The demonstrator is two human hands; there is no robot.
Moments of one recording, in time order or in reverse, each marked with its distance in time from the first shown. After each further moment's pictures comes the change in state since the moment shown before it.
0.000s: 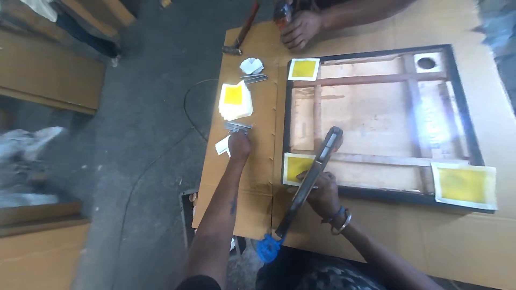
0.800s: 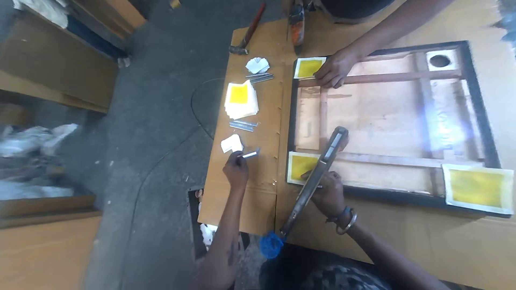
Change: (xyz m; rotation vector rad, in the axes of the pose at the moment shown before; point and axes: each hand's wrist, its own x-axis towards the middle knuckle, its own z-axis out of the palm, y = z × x) left_hand -0.090 -0.057 0.033 -0.637 0.342 -0.021; right_hand -0.002 0.002 -0.001 0.032 -0.016 0.003
